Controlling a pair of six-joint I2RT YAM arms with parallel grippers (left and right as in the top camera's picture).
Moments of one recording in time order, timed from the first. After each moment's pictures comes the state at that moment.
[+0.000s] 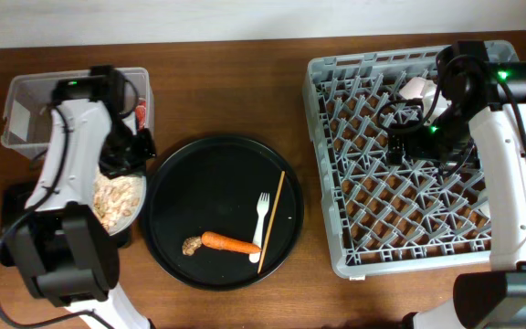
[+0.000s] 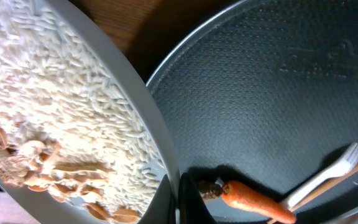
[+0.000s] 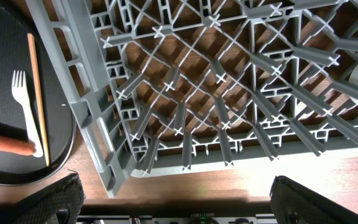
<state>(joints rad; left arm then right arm) 0.08 1.93 1.69 -1.41 0.10 -0.23 -0.03 1.69 1.81 -1.64 -0.08 0.08</state>
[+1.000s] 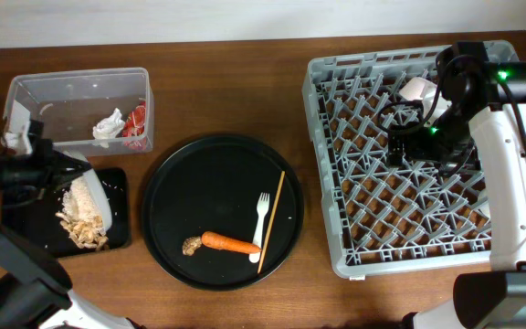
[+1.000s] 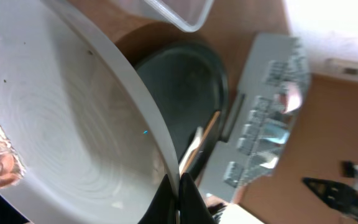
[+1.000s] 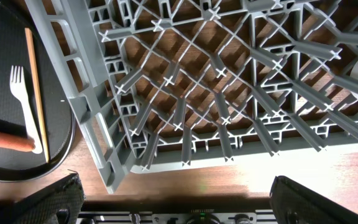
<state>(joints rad) 0.67 1.91 1.69 -1.52 0.83 0.19 -0.03 1.69 1.81 -1.66 -0.08 0.08</state>
